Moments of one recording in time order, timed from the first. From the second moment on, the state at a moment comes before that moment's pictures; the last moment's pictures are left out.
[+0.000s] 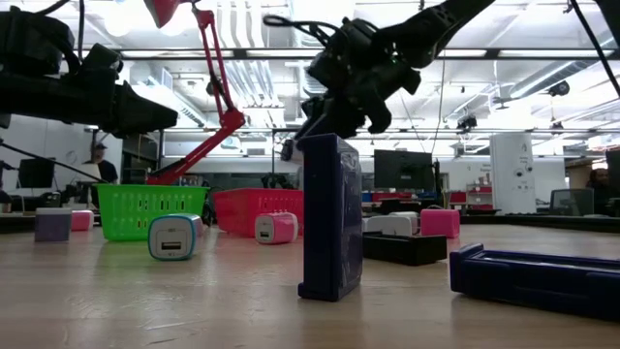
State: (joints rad) left arm 0.46 0.18 0.01 0.12 0.04 0.07; right arm -0.28 1.82 1.22 -0.11 -0.42 -0.60
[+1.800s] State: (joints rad) left arm 0.46 0.20 0.01 0.11 0.04 0.07; right arm -0.26 2.25 1.73 -0.45 -0.29 -0.61
